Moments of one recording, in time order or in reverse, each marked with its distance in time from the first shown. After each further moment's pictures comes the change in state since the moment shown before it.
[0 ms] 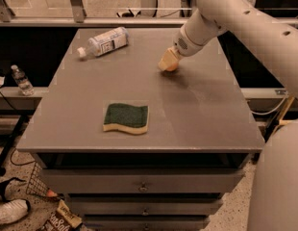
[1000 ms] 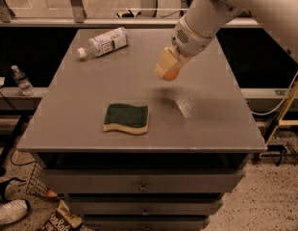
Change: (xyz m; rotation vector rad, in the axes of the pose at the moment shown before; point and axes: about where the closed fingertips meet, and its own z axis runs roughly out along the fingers) arm 0.029 0.090 -0.077 -0.131 0.164 0.123
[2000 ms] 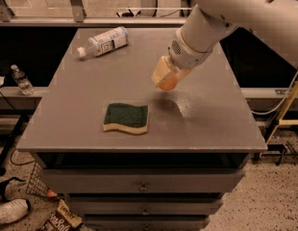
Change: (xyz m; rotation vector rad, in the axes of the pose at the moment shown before) arm 0.018 0.018 0.013 0.051 -0.018 0.235
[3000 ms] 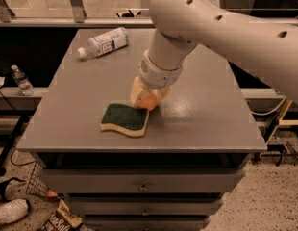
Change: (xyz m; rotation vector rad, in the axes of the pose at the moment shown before) arm 0.029 0.061 0.048 0.011 0.164 0.138
